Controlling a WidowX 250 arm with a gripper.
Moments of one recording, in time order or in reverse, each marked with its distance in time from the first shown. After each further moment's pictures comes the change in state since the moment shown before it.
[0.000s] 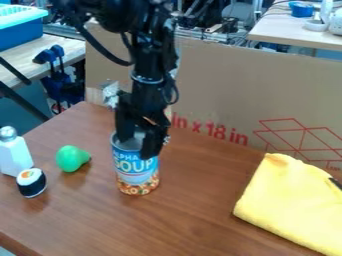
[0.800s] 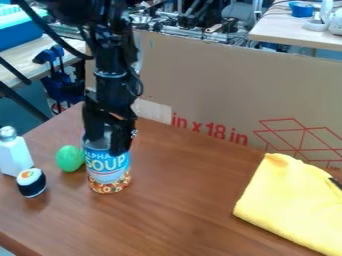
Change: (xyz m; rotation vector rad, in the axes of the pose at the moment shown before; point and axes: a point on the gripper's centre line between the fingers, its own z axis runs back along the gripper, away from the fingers) arm -0.022 0.020 0.004 -0.064 -0.031 0.032
